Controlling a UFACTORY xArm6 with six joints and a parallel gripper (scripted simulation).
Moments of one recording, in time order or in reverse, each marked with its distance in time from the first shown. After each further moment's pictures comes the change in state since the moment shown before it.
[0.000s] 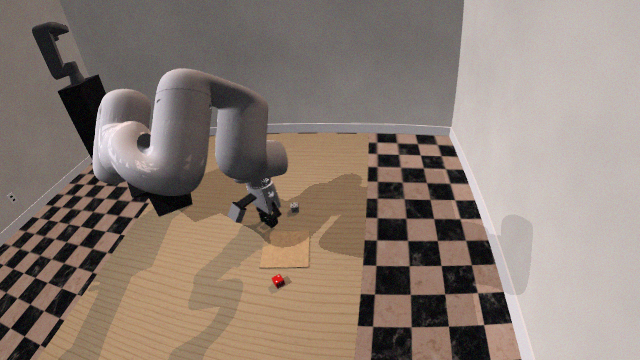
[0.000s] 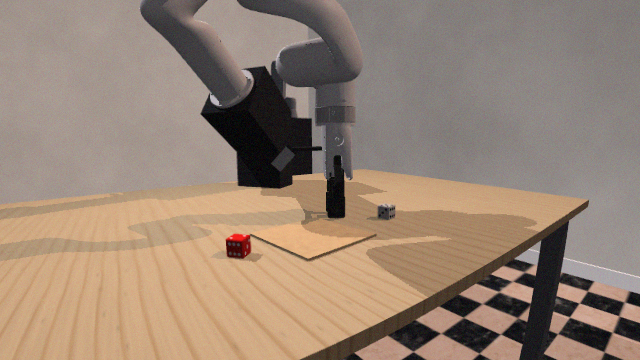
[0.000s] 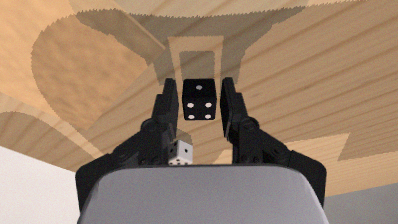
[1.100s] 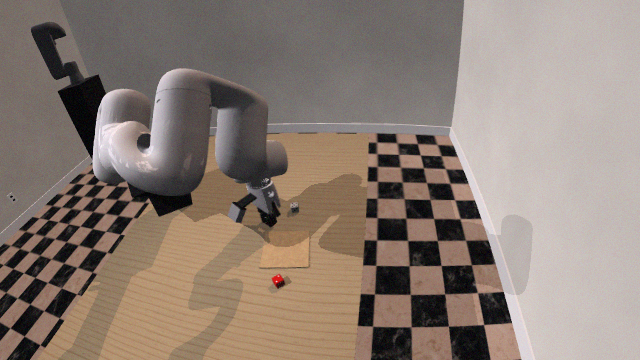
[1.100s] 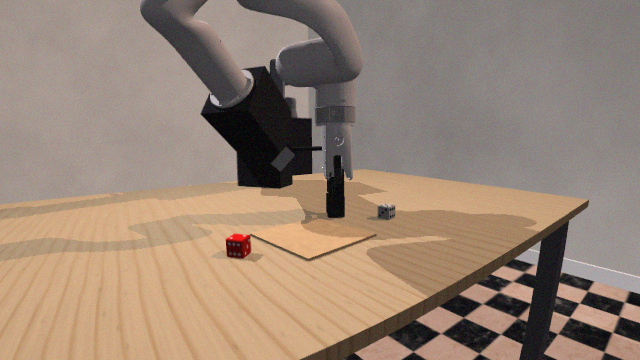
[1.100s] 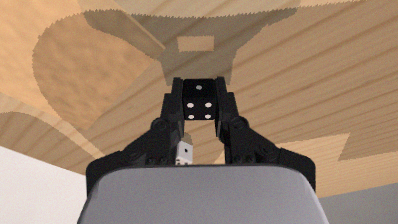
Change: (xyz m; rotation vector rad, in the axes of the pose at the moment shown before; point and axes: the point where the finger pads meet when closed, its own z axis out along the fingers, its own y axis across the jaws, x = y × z) arm 0.000 0.000 0.000 0.000 0.000 0.000
